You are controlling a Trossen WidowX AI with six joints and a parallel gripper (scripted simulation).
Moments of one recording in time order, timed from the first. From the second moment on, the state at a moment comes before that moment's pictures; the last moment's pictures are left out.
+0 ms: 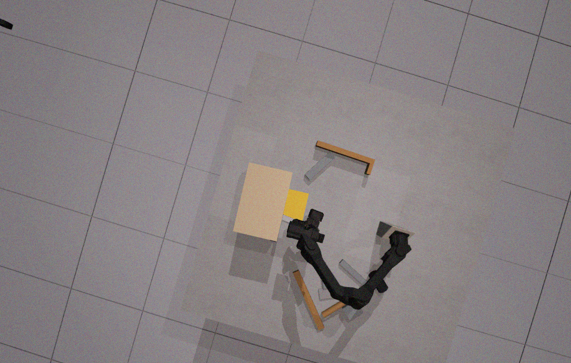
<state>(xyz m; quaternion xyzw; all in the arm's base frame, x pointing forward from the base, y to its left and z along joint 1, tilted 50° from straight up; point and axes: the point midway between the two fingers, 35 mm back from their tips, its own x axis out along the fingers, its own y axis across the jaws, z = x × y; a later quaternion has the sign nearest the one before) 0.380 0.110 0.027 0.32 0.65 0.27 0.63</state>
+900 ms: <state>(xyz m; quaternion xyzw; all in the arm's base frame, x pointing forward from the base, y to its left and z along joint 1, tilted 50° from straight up) 0.404 0.109 0.026 0.32 0.65 0.27 0.64</state>
